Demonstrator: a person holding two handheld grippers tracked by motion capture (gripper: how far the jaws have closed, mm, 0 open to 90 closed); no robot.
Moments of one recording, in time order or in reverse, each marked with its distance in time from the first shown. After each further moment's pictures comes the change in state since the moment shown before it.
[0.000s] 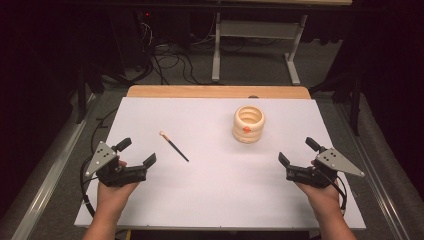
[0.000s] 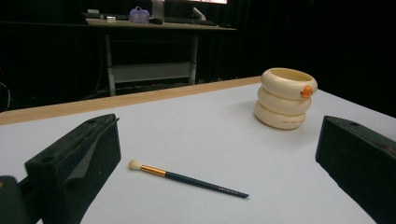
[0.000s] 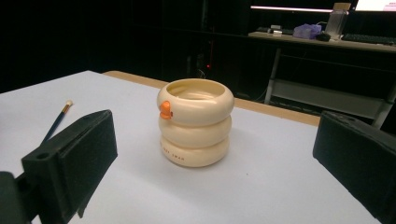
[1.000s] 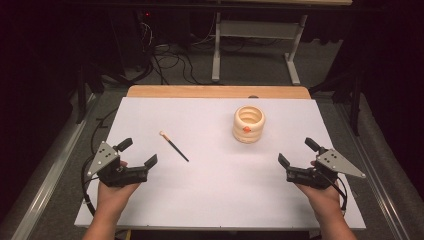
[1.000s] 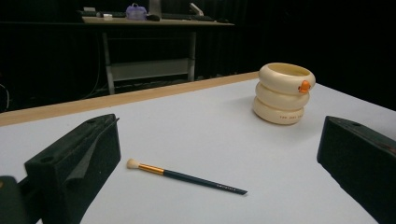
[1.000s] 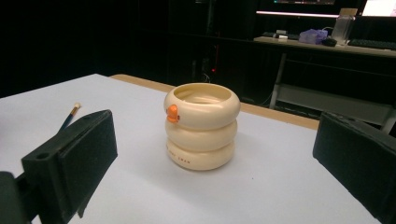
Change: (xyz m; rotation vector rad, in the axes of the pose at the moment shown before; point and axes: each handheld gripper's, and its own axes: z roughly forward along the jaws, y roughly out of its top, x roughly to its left) left arm -0.002 0.002 0.000 0.014 -0.005 0.018; right arm 0.002 0.000 -0.002 -0.018 0.021 -0.005
